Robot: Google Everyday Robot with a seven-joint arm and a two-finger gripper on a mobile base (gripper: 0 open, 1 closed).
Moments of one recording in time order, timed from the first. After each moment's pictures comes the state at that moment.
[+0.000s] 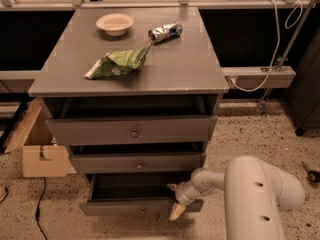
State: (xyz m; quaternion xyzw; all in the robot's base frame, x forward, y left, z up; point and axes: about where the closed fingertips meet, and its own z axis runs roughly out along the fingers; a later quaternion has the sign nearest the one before) arm 0.546 -0.057 0.168 -0.70 0.65 0.20 0.22
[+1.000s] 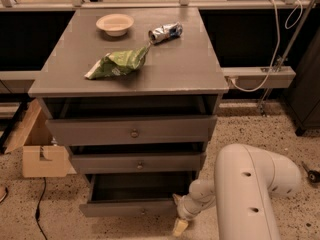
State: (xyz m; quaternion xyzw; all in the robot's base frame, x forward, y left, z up) arm 0.462 -0.075 0.161 -0.67 0.71 0.20 0.12
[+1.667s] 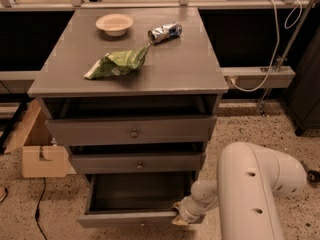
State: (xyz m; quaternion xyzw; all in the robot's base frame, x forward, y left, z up) arm 0.454 -0.076 0.174 -0.66 0.71 0.21 0.11
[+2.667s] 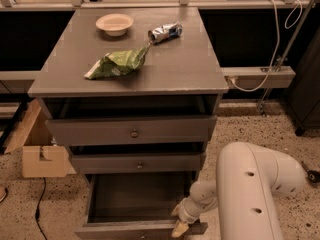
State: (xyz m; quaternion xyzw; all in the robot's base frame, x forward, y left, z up) arm 0.454 -0.076 0.174 -0.66 0.71 0.21 0.11
